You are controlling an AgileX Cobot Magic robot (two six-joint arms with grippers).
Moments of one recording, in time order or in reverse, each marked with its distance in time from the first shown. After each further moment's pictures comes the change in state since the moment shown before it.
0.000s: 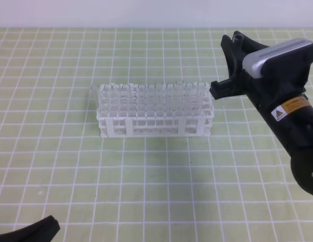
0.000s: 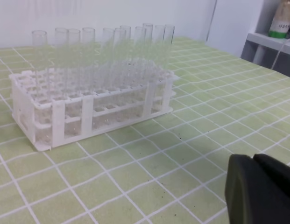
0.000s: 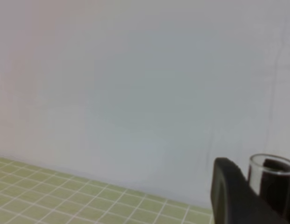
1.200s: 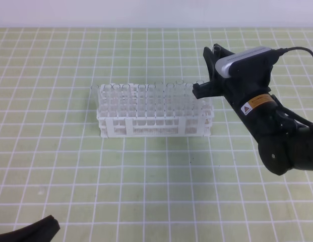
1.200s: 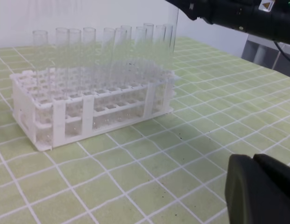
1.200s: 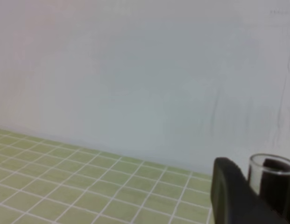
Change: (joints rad) left arm 0.000 -0.001 -0.002 -0.004 0.001 0.001; right arm -0.048 0.287 -0.170 -0.057 -0.040 0.063
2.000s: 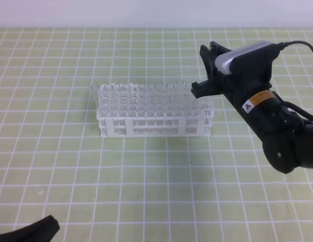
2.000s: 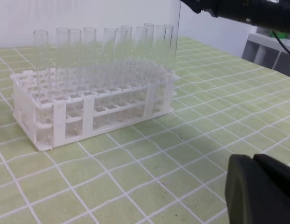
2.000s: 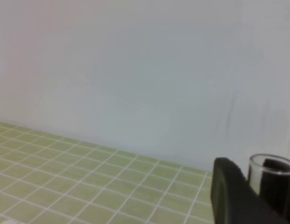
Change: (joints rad) left arm 0.000 -0.001 -0.005 -0.008 -0.005 -0.001; right arm 0.002 -0.038 0.011 -0.055 0.047 0.036
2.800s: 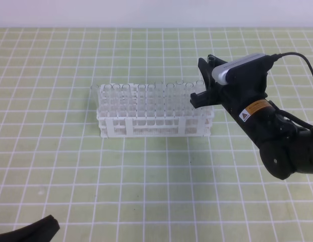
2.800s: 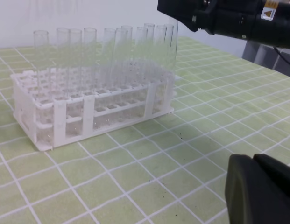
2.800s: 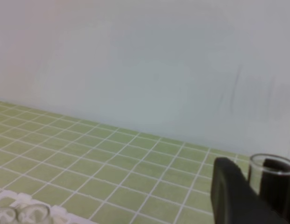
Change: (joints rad) left arm 0.000 0.000 0.000 0.000 0.000 0.000; right arm 0.000 0.045 0.015 -0.008 -0.012 0.018
